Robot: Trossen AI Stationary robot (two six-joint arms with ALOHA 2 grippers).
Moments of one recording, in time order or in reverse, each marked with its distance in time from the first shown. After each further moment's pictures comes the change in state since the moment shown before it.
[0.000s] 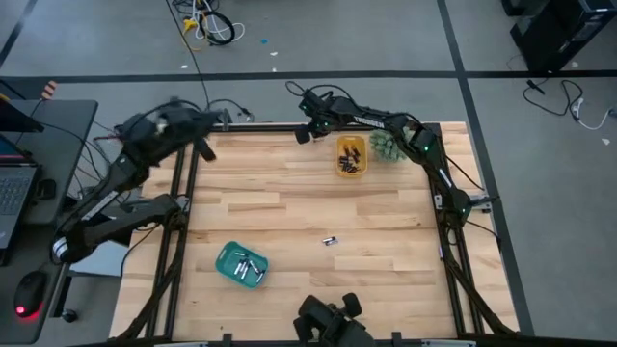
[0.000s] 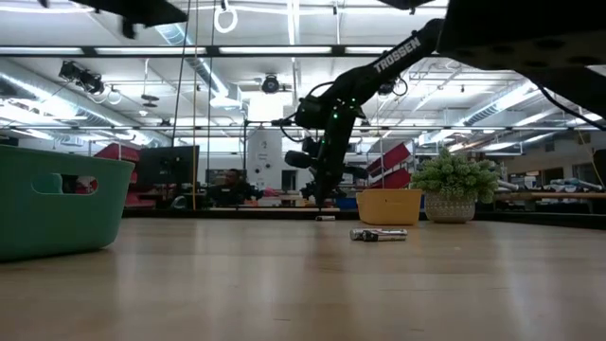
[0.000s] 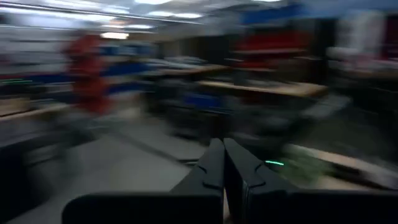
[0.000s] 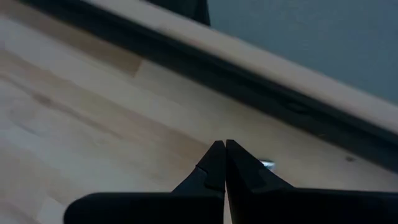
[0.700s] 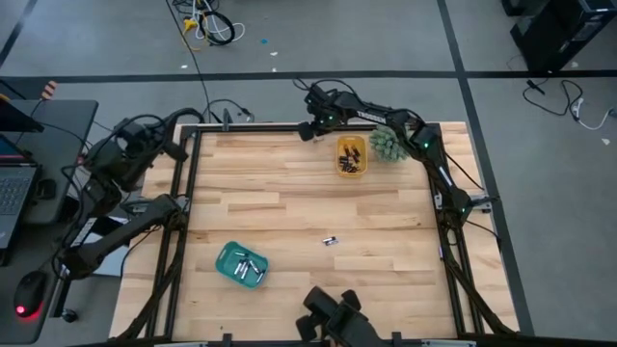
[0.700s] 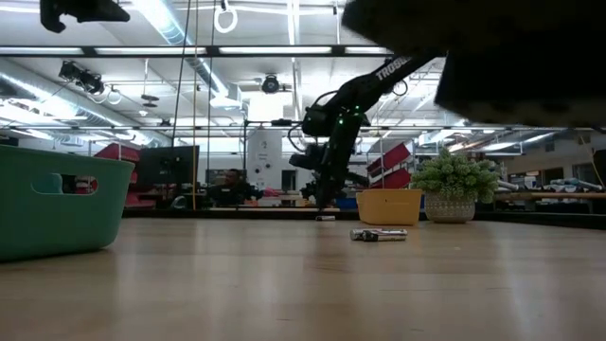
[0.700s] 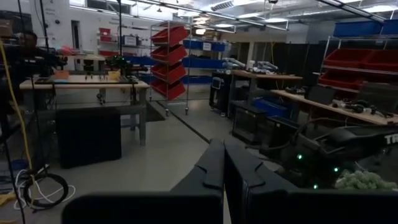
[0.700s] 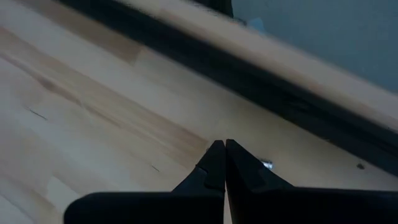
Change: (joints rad) left arm 0.000 -0.311 0.001 -0.322 -0.391 -0.124; right arm -0.050 0.018 0.009 -0.015 -0.163 -0.075
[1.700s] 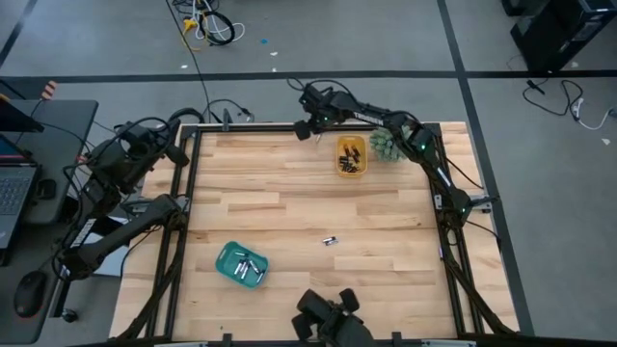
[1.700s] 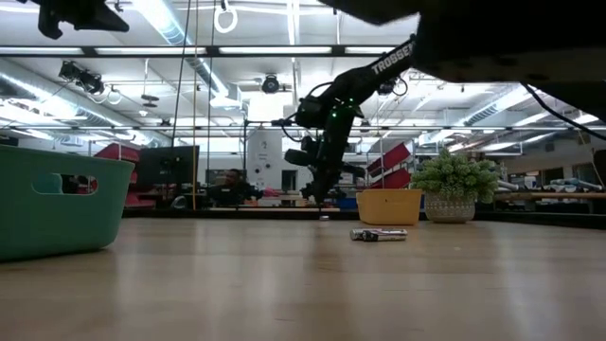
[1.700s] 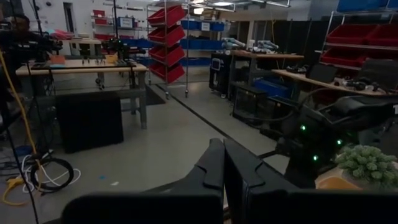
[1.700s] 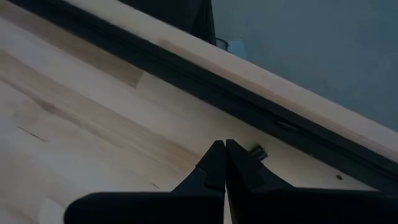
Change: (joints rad) left arm 0.000 -0.010 0.000 -0.096 0.010 0.002; right arm 0.033 0.021 0.086 -0.042 0.122 0.021
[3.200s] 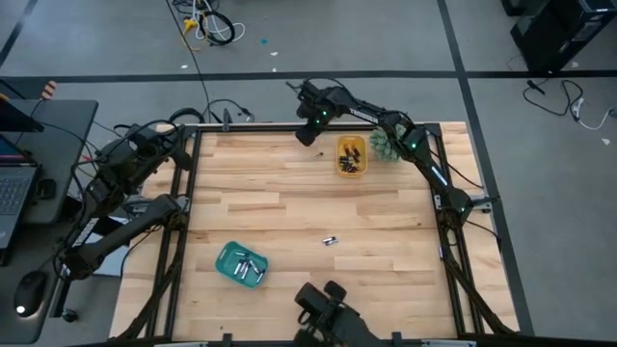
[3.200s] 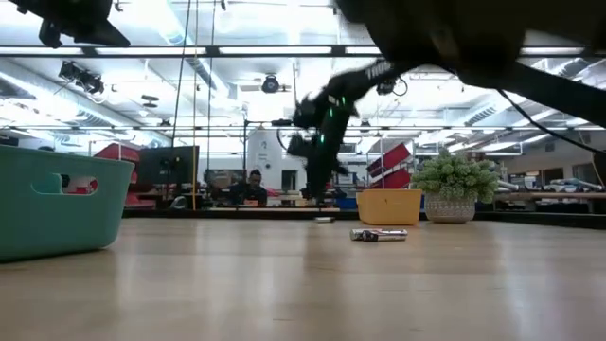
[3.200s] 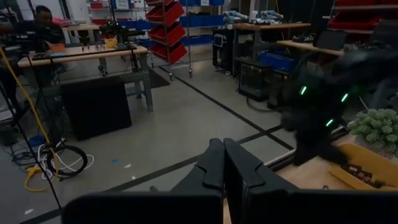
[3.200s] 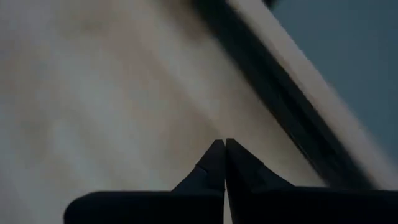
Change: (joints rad) left arm 0.000 0.002 -0.031 -0.068 -0.001 0.054; right arm -0.018 0.114 0.229 -0.186 -0.205 -0.479
